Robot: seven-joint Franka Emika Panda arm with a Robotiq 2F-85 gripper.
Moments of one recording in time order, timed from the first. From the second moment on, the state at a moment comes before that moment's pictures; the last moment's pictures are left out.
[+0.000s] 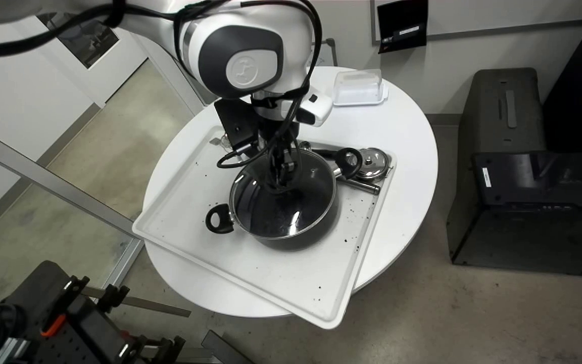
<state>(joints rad) -0.20 0.86 -0.09 -1.58 0.18 2.10 0.24</state>
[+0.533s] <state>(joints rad) -0.20 0.86 -0.10 -1.58 0.18 2.10 0.26</state>
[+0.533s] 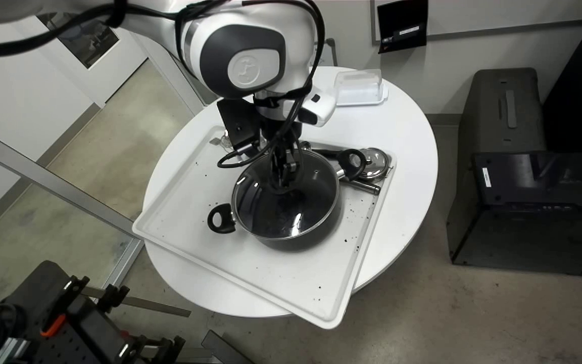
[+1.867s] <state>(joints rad) -0.14 0.86 -0.13 -1.58 0.15 2.13 0.26</state>
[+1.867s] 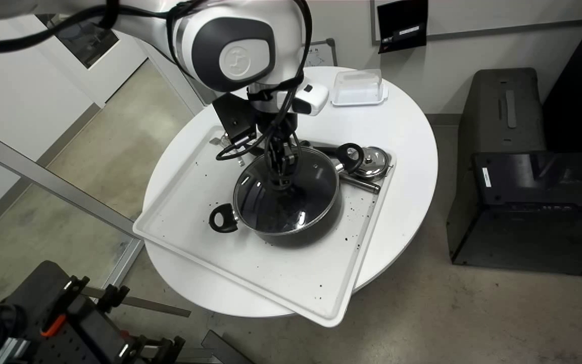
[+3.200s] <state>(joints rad) -0.11 0.85 -0.13 -1.58 0.15 2.18 0.26</state>
